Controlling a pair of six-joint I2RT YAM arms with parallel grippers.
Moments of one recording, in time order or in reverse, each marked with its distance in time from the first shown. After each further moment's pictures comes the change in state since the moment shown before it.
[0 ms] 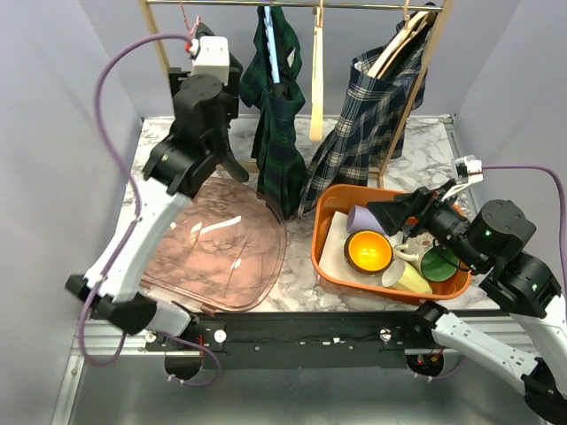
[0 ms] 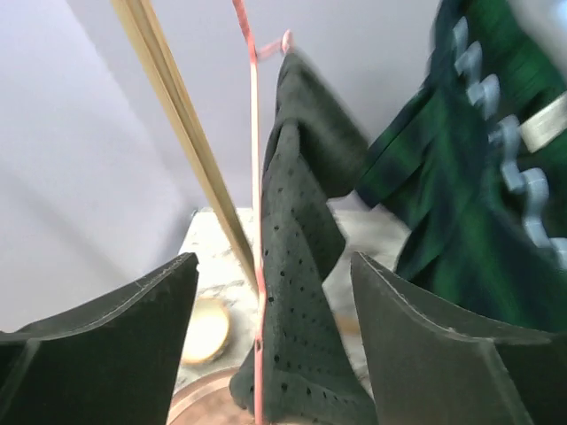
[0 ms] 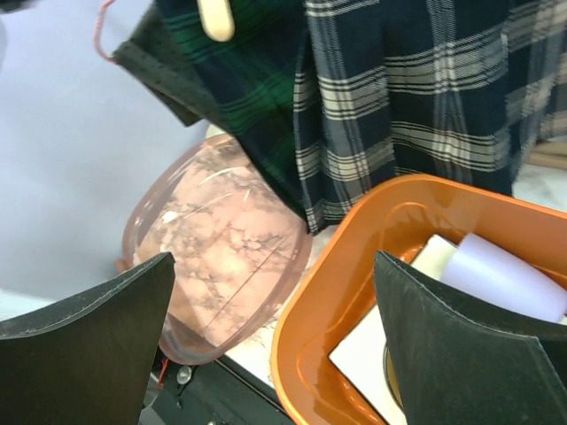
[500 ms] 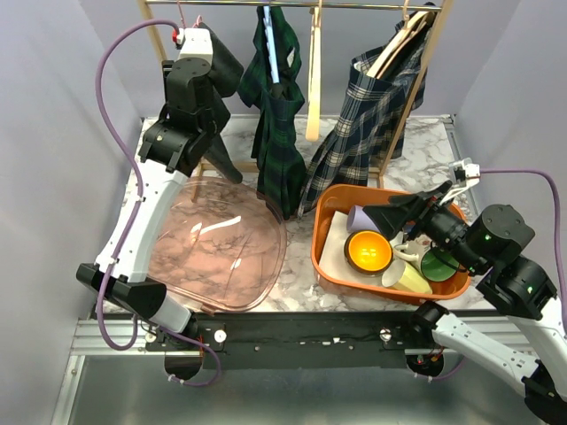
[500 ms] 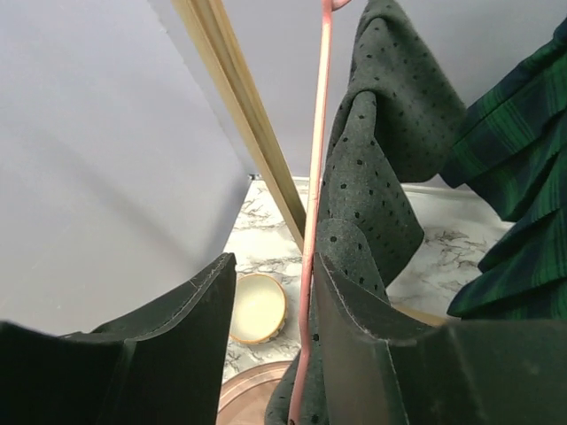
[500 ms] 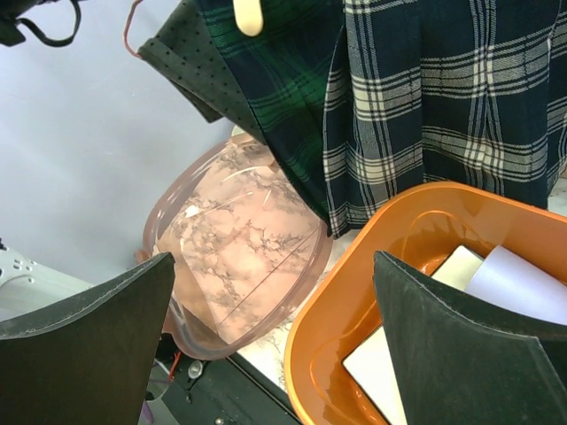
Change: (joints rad) left arm 0.174 0.148 0.111 -0.125 0.021 0.008; right arm 0.000 -0.038 -0.058 0.076 -0.081 -0.005
